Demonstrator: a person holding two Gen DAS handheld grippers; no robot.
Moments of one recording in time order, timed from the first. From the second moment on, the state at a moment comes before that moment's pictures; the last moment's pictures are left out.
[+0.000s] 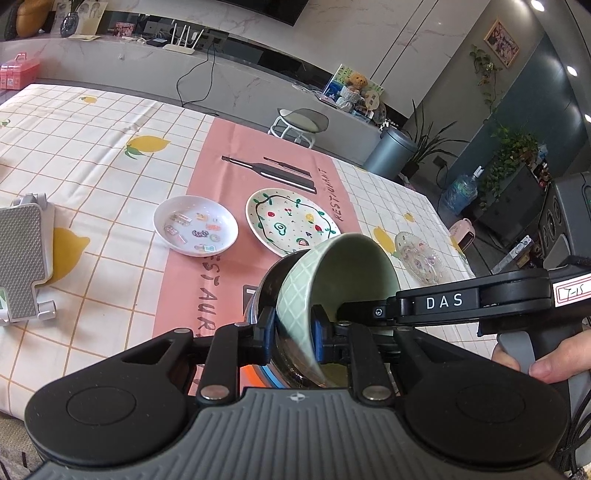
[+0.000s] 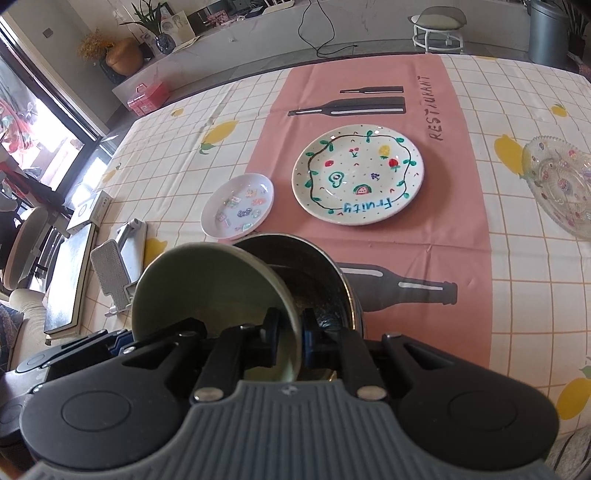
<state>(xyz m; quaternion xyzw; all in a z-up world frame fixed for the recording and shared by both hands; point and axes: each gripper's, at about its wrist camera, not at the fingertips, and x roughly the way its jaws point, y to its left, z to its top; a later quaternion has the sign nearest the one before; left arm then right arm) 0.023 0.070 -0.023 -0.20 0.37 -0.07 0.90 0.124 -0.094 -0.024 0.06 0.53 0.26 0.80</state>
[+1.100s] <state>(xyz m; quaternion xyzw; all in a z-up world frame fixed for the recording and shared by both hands) 0.022 0.070 -0.021 -0.17 0.36 -0.01 0.92 0.103 -0.073 0.005 -0.03 0.44 0.25 0.86</state>
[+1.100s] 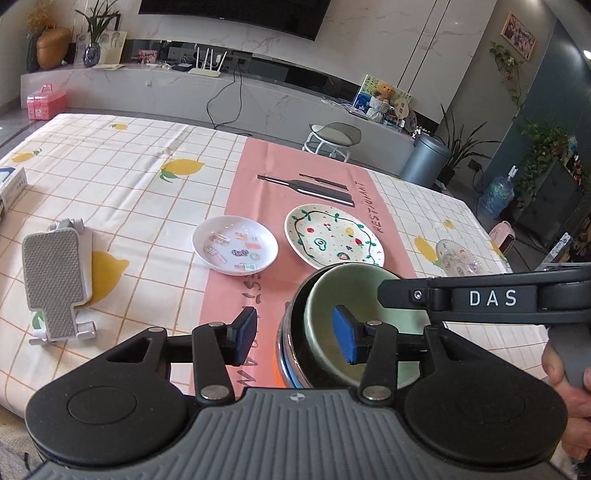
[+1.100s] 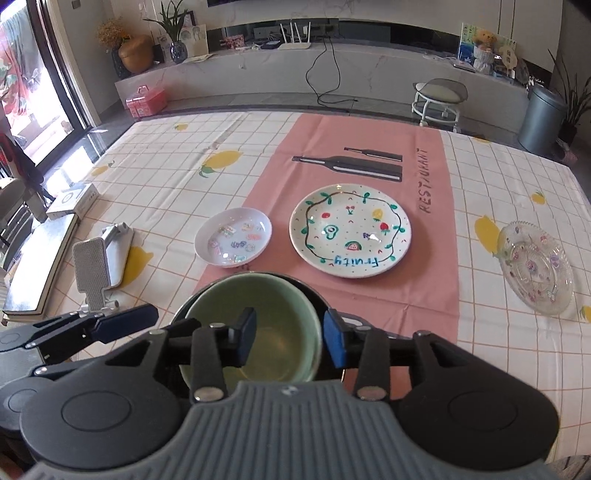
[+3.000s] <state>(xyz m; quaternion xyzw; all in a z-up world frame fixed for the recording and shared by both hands) 0.022 0.060 -0.028 -0.13 0.41 -0.05 0.90 0.102 -0.126 -0.044 0.07 0.49 0.27 0.83</state>
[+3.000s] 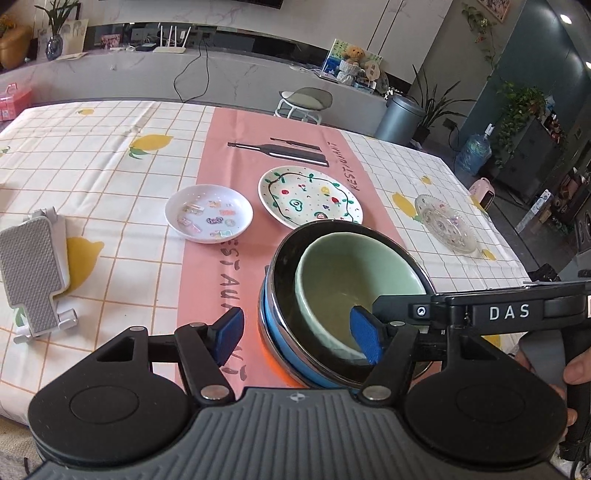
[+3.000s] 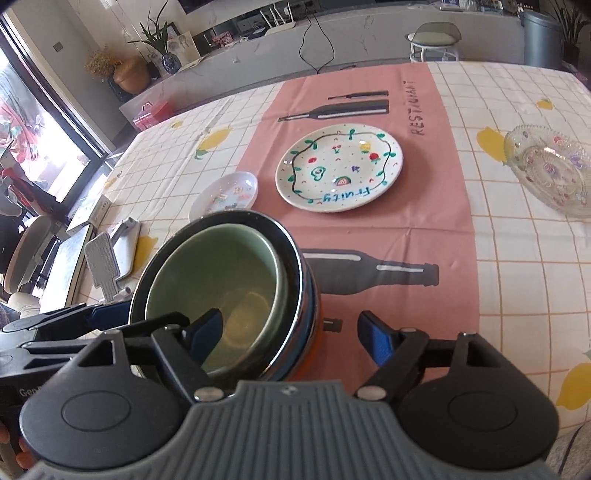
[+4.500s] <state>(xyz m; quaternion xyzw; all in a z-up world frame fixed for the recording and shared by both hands) 0.157 -0.016 0.038 -0.07 0.46 -0.08 0.88 0.211 -0.294 -0.013 0.25 0.41 0.11 0.87</state>
